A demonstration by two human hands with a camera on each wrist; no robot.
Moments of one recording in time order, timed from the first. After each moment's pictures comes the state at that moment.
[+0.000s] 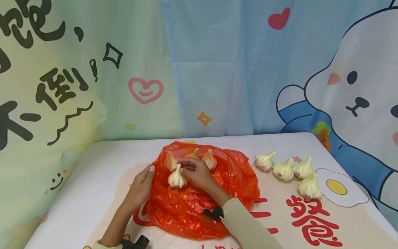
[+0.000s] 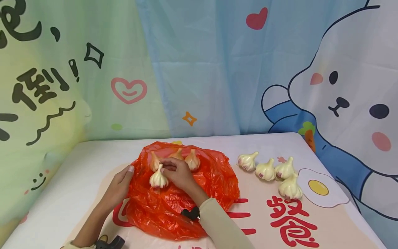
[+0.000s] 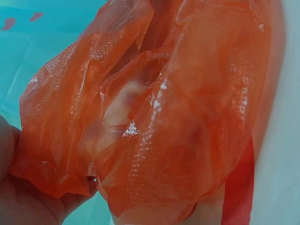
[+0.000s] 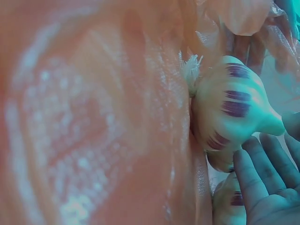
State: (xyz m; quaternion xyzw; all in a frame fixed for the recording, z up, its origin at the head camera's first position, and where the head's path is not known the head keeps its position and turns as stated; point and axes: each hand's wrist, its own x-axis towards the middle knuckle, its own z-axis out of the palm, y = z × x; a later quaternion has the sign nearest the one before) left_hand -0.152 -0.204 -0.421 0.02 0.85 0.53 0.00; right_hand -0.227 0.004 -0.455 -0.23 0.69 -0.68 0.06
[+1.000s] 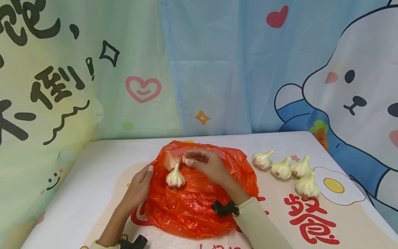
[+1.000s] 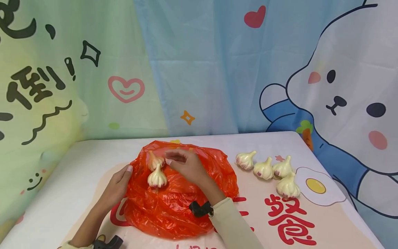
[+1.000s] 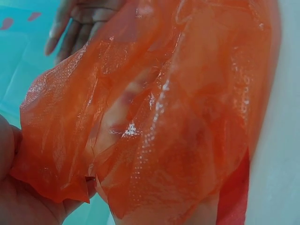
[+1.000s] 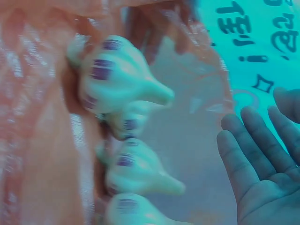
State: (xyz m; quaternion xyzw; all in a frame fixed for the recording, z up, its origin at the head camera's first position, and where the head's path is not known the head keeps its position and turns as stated) left_hand -0.154 -0.206 -0.425 0.03 0.85 0.52 0.00; right_hand -0.217 0.048 -0.404 -0.27 0.71 -0.65 0.03
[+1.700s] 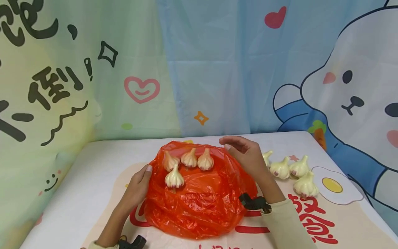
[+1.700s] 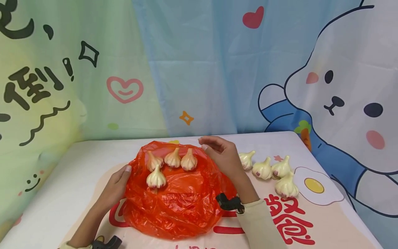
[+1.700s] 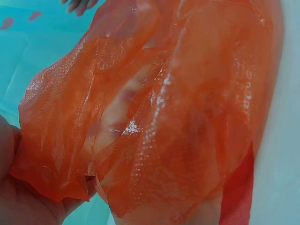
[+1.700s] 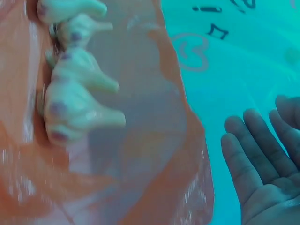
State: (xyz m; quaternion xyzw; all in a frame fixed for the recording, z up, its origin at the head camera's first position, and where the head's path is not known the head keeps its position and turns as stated) left_hand -0.155 -0.205 -0.423 0.02 0.85 0.53 0.01; right_hand -0.219 0.138 -0.378 -0.22 0.75 -0.61 -0.10
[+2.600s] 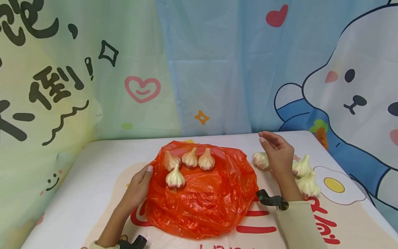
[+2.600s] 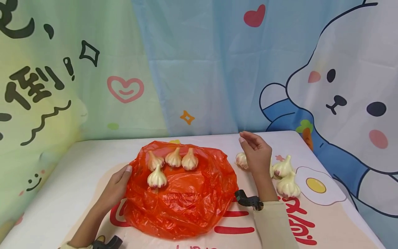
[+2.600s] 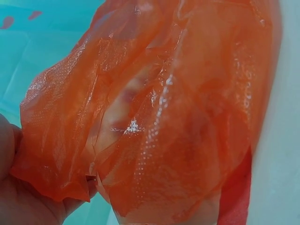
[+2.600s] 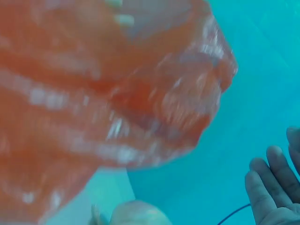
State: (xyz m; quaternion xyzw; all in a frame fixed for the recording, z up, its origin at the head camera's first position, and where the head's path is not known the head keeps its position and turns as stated) left_hand -0.153 -0.206 -0.422 0.03 0.85 0.53 0.00; right_hand -0.238 0.201 -0.404 0.02 0.70 -0.67 -0.24
